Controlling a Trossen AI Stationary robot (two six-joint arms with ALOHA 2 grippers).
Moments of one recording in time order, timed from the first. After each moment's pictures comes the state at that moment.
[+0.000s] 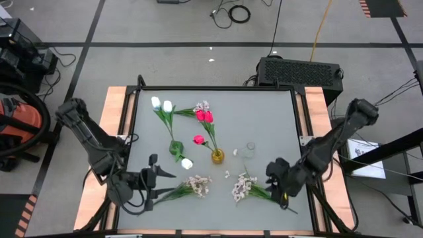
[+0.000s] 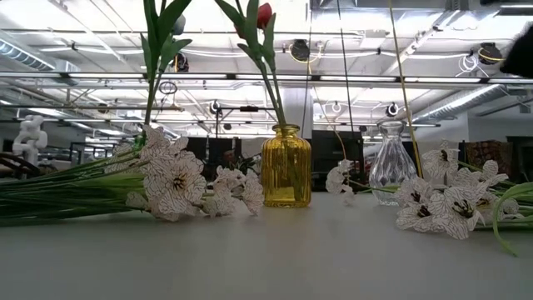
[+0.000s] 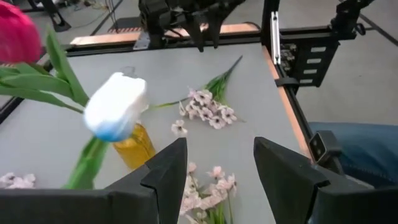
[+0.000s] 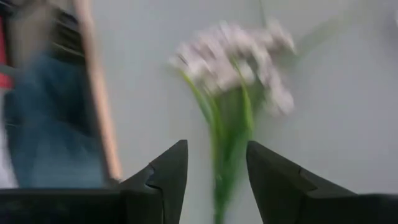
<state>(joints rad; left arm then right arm) -0.86 1.23 1.03 -0.40 -0.76 -0.41 0.74 1.19 0.81 -0.60 0.20 1.11</state>
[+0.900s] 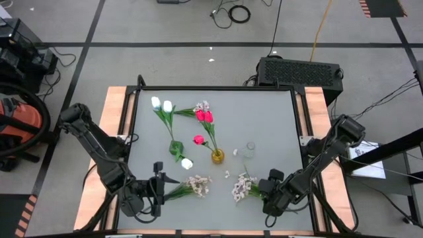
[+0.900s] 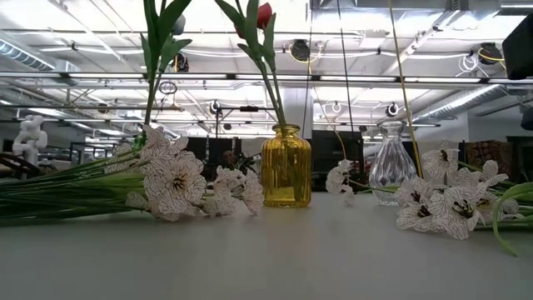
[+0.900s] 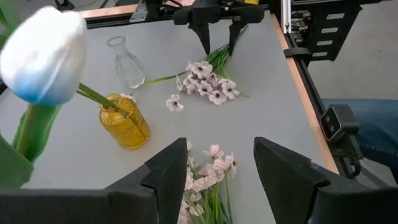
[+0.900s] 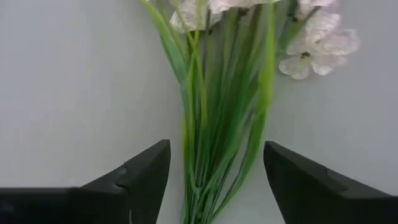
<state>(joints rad) -0.87 1.37 1.02 -0.41 -0.76 -0.49 0.81 1.61 0.85 -0.55 0.22 1.13</state>
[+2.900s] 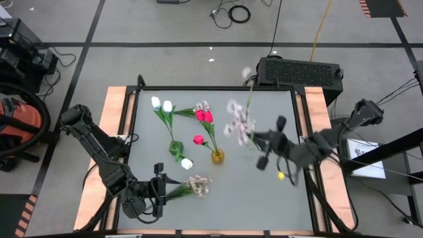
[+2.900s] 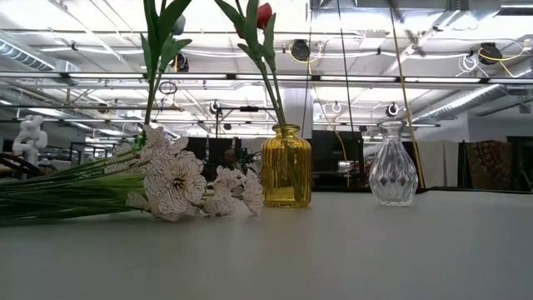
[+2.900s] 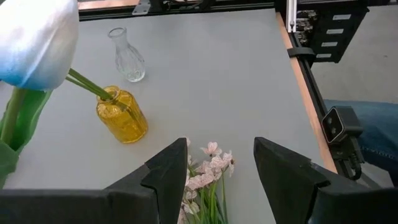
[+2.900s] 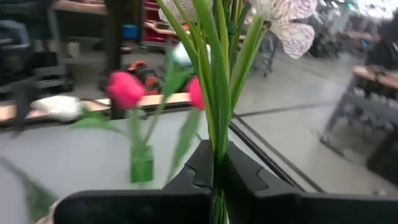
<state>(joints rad) -0.87 1.39 1.02 -0.40 -0.76 -0.55 0.54 1.12 1.02 -0.21 1.01 0.18</state>
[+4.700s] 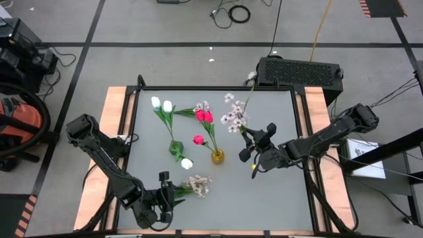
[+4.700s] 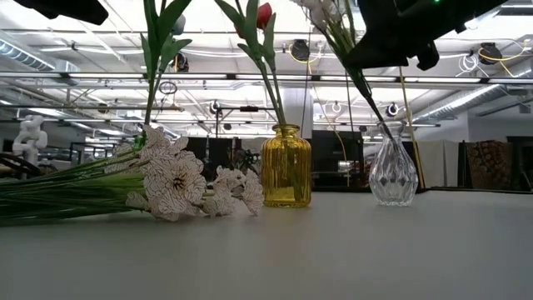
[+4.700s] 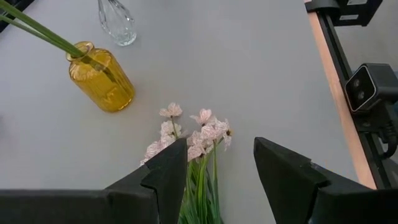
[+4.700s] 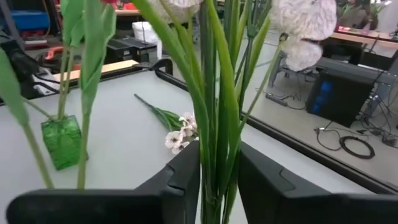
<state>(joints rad) -0.88 1.58 1.02 -0.38 -0.76 -0.65 0.39 1.30 0.73 0.02 1.15 0.51</state>
